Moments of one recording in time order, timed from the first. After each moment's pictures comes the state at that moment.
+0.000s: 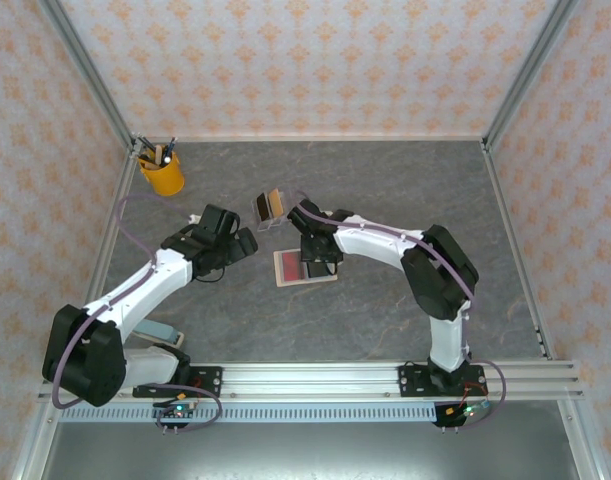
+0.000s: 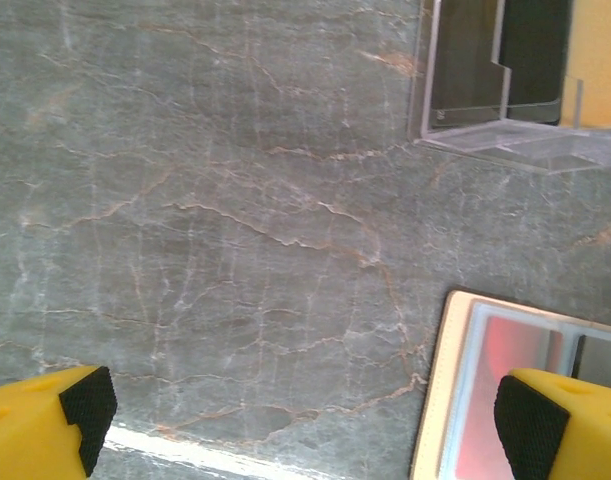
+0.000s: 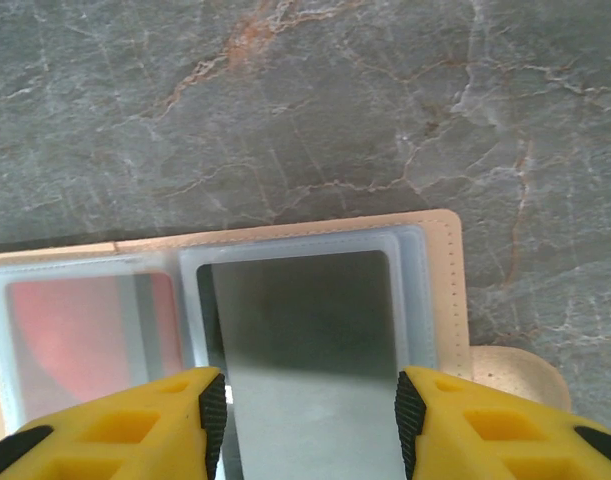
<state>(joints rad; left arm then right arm) -0.35 1.27 0.83 -0.60 -0.12 -0.83 0.79 1.93 1.36 -0.69 0.16 0.75</state>
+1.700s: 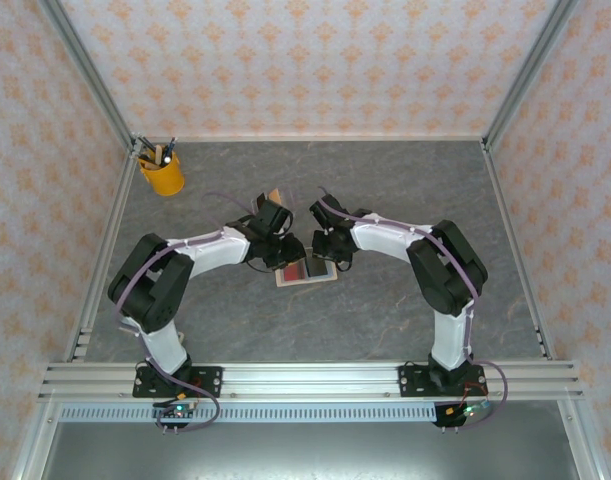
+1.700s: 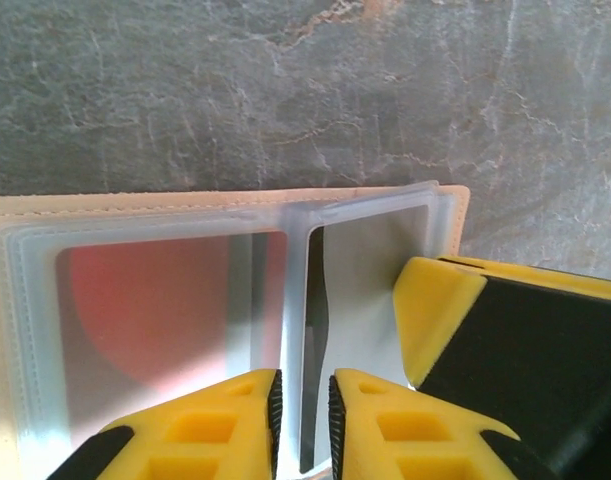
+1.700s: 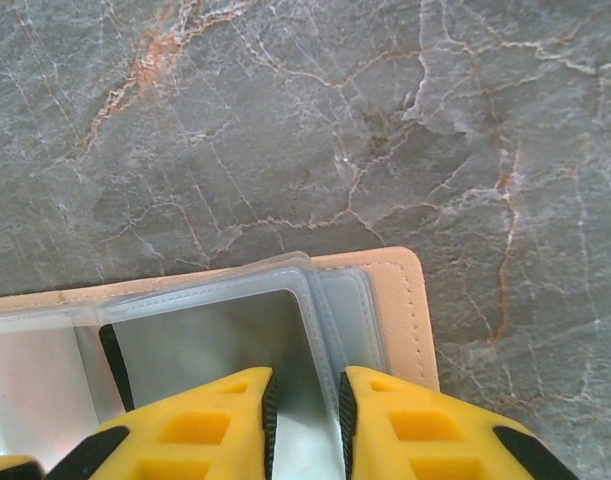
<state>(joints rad) -0.53 1.76 1.01 -0.29 0.30 -0.96 0.66 1.91 1.24 -0.52 -0.07 0.76</state>
